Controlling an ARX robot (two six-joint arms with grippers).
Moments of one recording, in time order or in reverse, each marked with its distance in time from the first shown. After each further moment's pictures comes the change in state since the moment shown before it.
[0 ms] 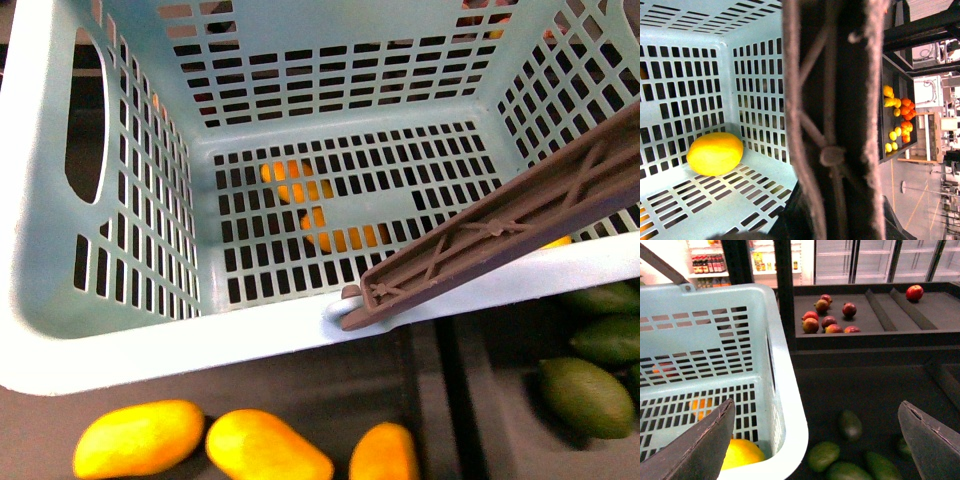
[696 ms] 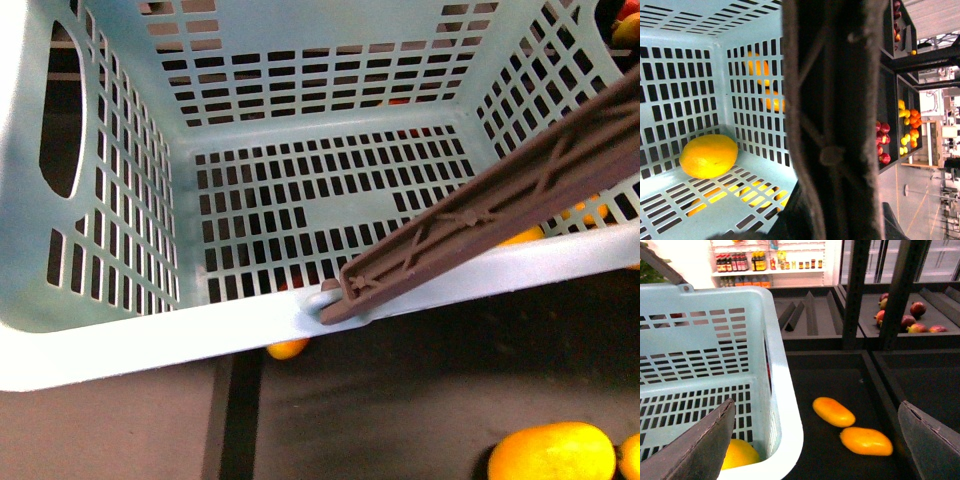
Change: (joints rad) left arm 0.009 0.000 0.000 0.000 -0.006 -0.002; right arm 0.000 0.000 0.000 0.000 -0.007 0.000
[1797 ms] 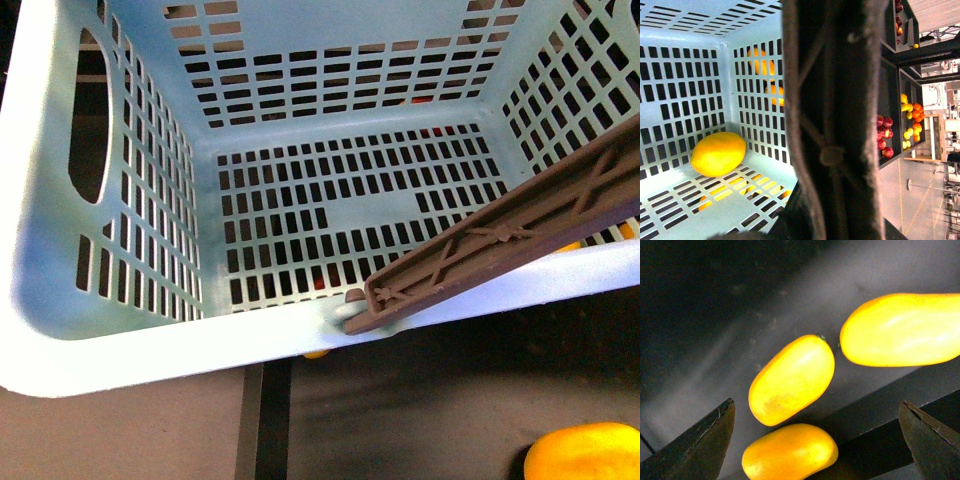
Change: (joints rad) left arm -0.010 -0.002 0.000 -0.001 0.006 0.002; right arm -0.211 1.326 0.211 -0.016 -0.040 0.398
